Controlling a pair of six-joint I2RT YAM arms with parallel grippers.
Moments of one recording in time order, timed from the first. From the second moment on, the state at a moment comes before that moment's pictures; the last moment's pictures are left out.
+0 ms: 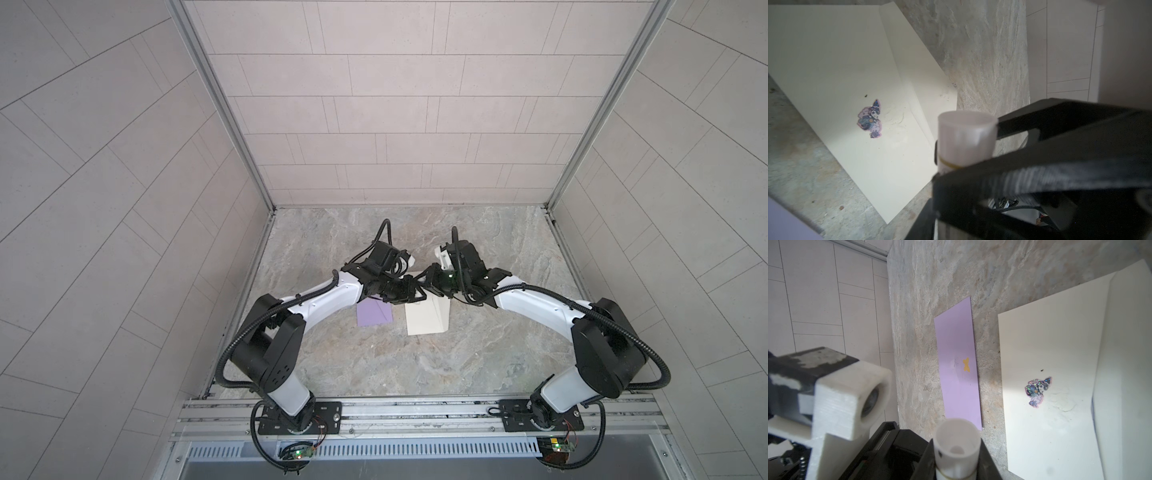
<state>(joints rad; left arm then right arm) -0.60 1.62 1.06 -0.34 0.60 -0.60 0.56 1.55 0.99 -0.13 -0.40 0.99</state>
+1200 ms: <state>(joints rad) -0.76 1.48 1.08 -0.71 0.52 -0.09 0.41 1.43 1.00 -0.55 -0.92 0.54</state>
